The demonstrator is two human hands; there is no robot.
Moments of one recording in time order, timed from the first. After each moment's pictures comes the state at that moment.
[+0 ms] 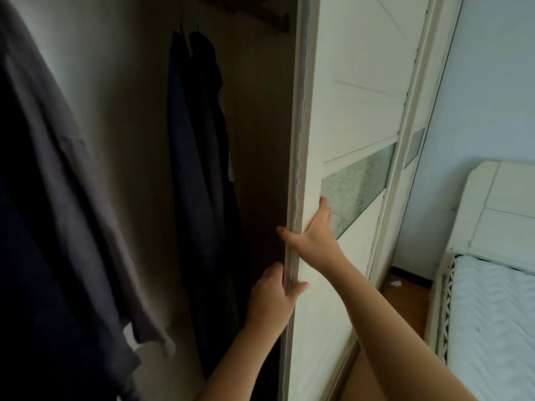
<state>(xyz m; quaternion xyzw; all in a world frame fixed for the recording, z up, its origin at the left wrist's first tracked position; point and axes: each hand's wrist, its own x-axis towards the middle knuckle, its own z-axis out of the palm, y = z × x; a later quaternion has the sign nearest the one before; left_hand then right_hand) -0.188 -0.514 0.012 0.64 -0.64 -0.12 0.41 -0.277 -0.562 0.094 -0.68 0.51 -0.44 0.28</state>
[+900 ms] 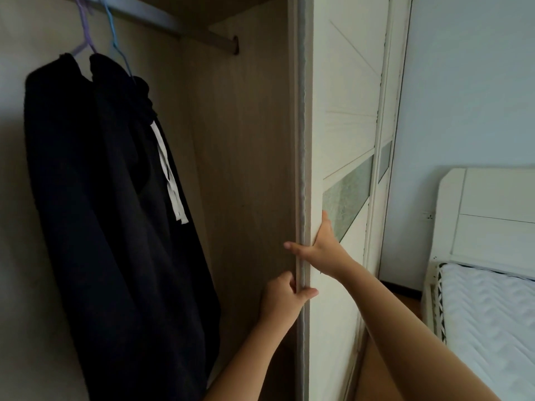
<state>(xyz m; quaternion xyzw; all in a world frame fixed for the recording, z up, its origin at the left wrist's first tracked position) -0.250 -0.664 0.029 0.63 -0.66 -0.19 0.36 -0.352 -0.698 0.098 -0.67 0.57 -0.39 0.28</state>
